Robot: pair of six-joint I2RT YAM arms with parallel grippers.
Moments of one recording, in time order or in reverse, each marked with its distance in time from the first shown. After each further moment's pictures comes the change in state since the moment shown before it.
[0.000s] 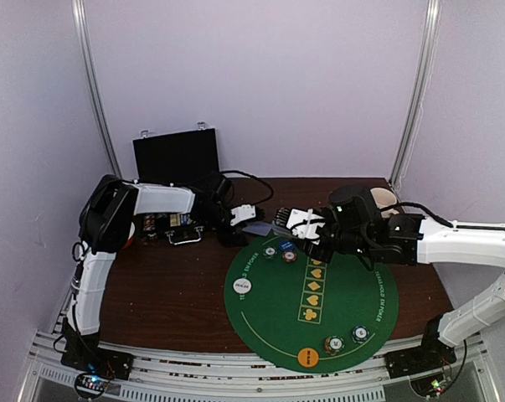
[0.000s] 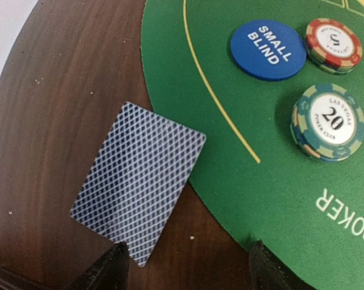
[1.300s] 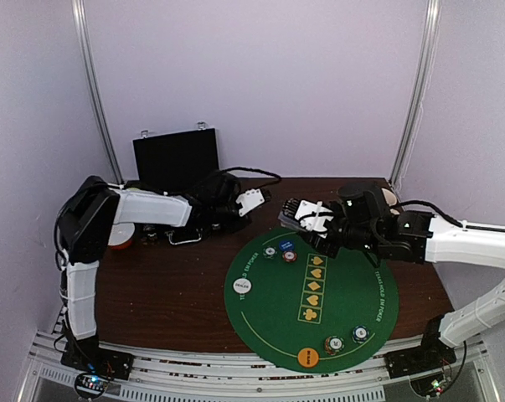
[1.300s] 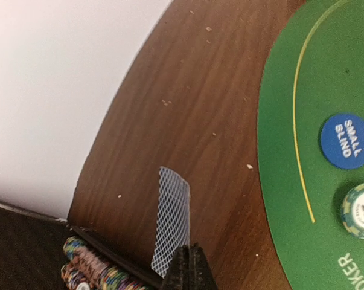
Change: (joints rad) left arm -0.129 -0.190 -0.252 0.428 -0.445 -0.194; right arm -0.021 -0.048 -0.003 -0.013 0.014 0.026
